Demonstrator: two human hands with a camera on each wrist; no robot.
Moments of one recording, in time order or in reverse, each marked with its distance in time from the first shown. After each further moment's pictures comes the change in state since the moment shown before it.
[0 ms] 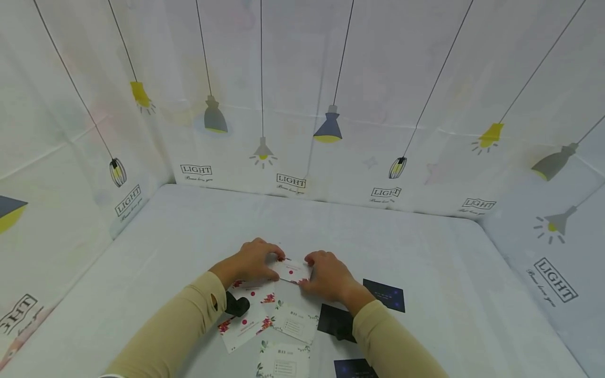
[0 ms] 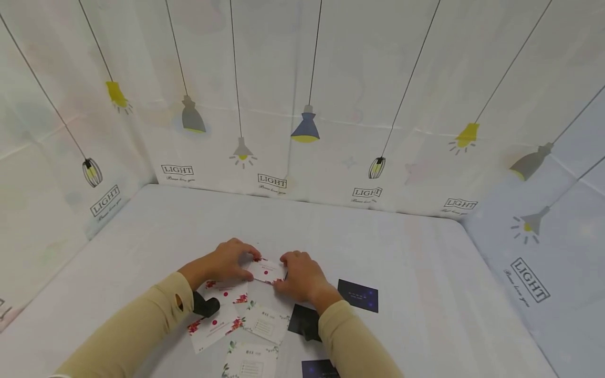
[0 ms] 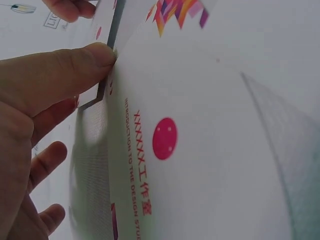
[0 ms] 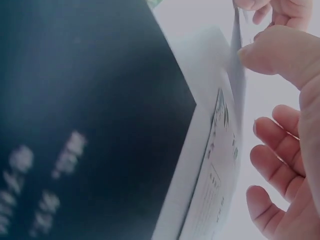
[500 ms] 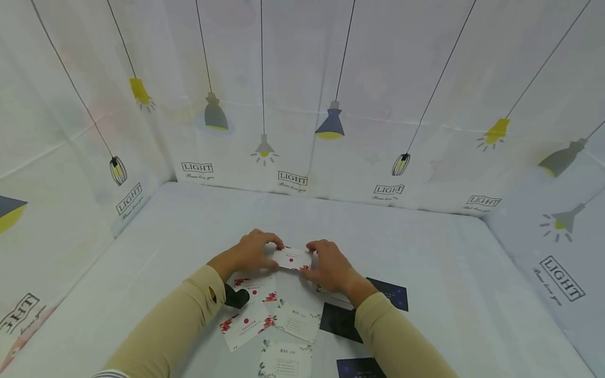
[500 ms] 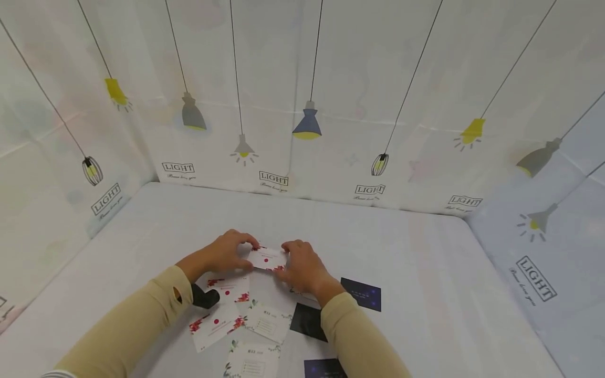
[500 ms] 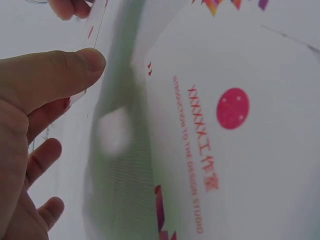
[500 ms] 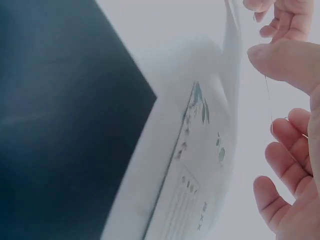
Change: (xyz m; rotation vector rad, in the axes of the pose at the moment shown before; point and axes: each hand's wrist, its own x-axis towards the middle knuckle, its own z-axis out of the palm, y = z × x) left_hand 0.006 -0.007 -0.010 -0.047 0.033 -0.049; right_hand 0.011 0.003 -0.008 0.120 0.034 -0.005
